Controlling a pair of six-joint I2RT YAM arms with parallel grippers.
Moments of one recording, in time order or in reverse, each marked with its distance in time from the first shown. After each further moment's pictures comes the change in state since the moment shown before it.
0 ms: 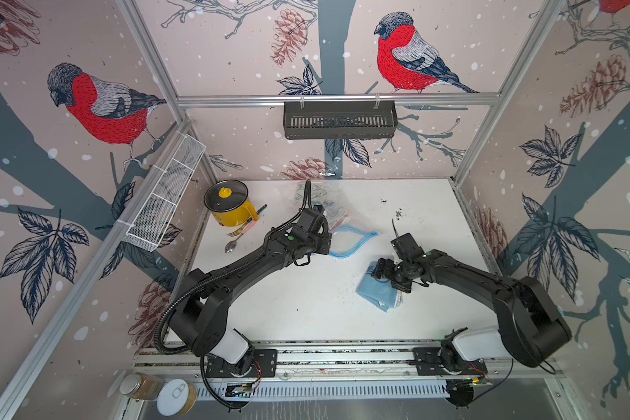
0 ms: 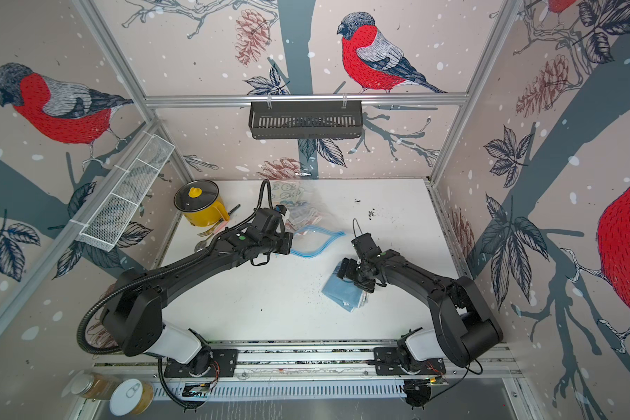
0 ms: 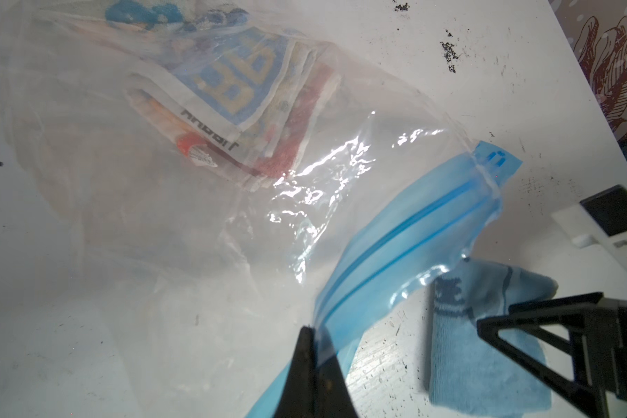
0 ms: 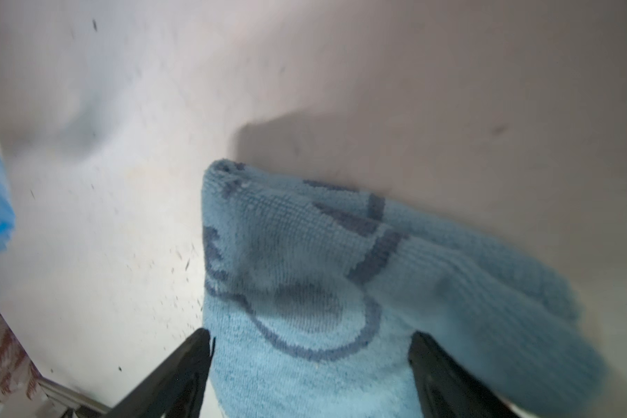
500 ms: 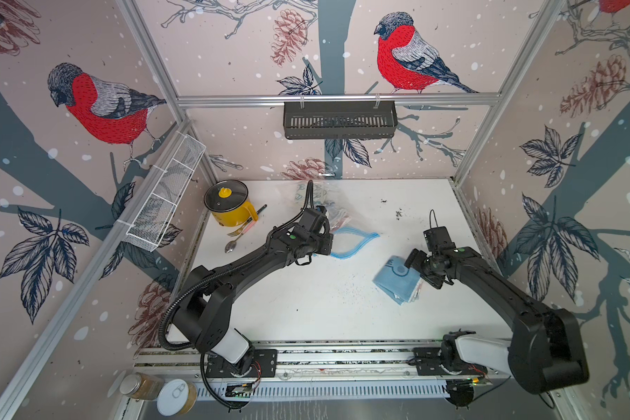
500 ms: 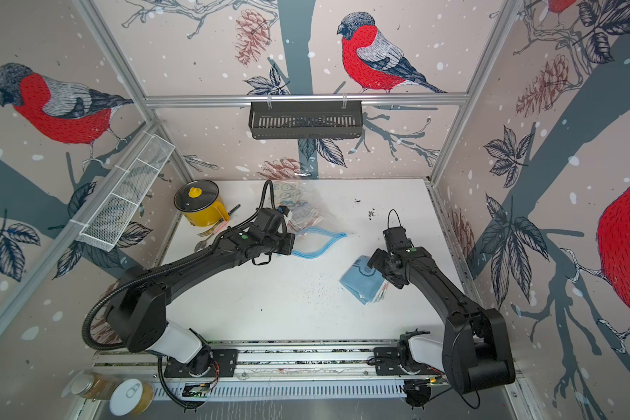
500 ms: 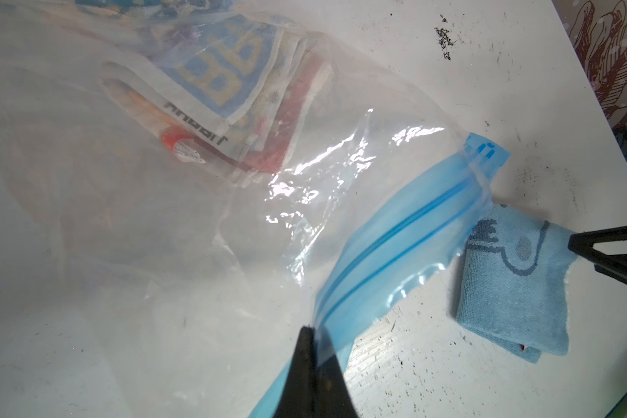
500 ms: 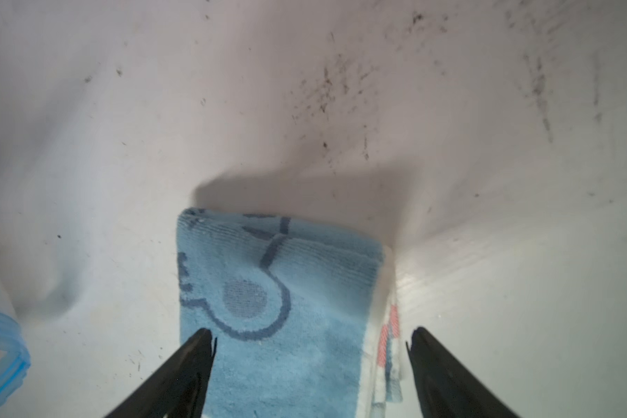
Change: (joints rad) left arm 0.000 0.031 0.012 -0.001 0.036 0.014; right arm -0.248 -0.151 0.035 -0.233 0.158 -0.042
